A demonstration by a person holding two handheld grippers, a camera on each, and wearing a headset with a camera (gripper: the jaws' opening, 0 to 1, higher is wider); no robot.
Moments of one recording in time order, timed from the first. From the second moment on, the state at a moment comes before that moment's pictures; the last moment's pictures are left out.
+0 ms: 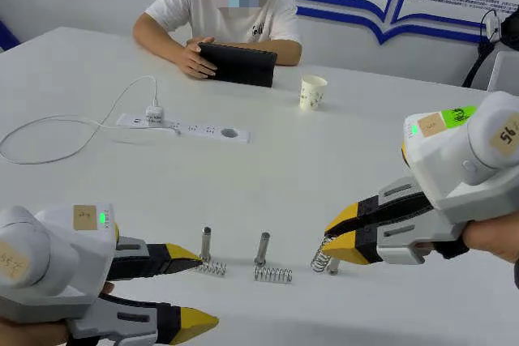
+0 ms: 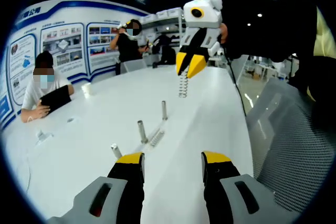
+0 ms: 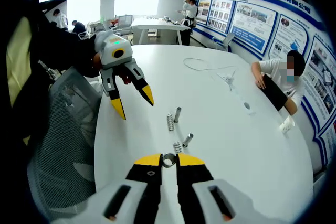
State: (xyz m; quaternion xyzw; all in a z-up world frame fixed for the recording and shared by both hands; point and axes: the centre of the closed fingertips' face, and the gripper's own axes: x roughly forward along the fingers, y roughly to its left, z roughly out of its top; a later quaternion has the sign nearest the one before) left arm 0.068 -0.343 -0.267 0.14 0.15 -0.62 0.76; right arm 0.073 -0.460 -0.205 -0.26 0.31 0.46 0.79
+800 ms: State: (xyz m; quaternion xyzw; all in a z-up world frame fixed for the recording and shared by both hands) left arm 0.079 -0.318 -0.264 0.12 0.16 -0.57 0.79; right arm 0.113 -0.516 -0.207 -0.26 0.33 0.38 0.82
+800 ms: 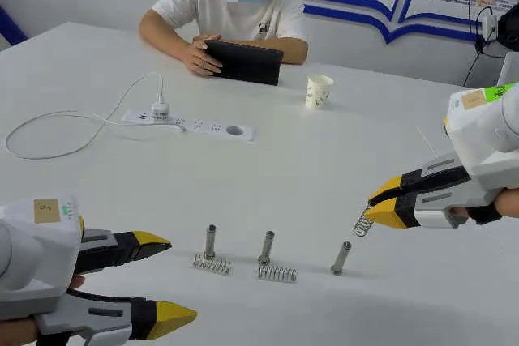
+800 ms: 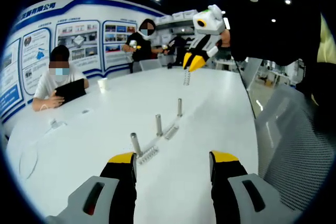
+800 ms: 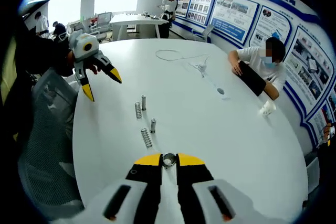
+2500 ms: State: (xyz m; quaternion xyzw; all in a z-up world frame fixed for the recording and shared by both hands) left arm 0.081 -0.310 -0.267 0.11 0.17 -0.56 0.80; right arm 0.142 -0.524 -0.286 -0.24 0.37 0.34 0.83
